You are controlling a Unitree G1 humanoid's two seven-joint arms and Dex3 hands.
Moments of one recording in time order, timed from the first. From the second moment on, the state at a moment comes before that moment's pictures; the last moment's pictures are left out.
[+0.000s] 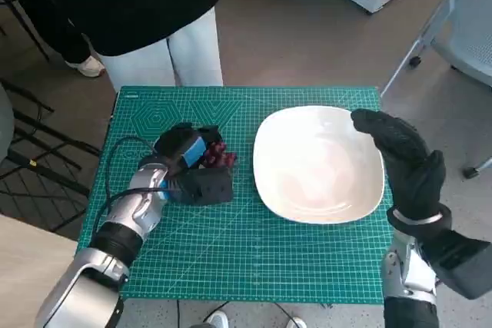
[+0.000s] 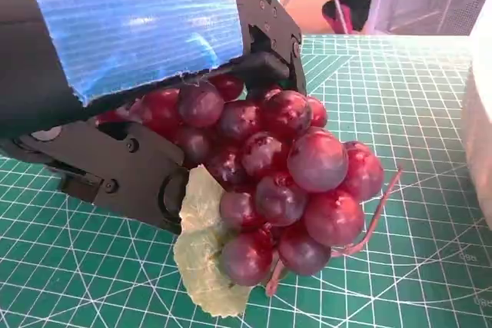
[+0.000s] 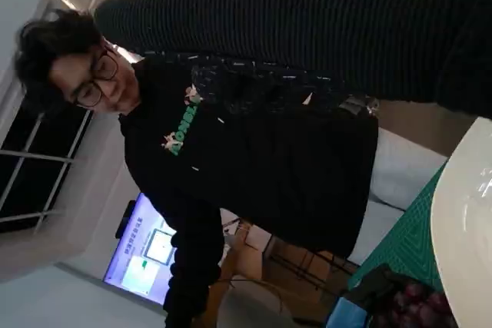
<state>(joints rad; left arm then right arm) -0.77 0.37 -0.45 0.88 0.66 -0.01 -0.01 -0.45 -0.17 -0.18 0.46 0.39 -0.74 0.60</state>
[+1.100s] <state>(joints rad) -0.77 0.37 -0.44 0.89 0.65 0.00 0.02 -0.45 -0.17 -0.18 0.46 0.39 -0.75 0.59</state>
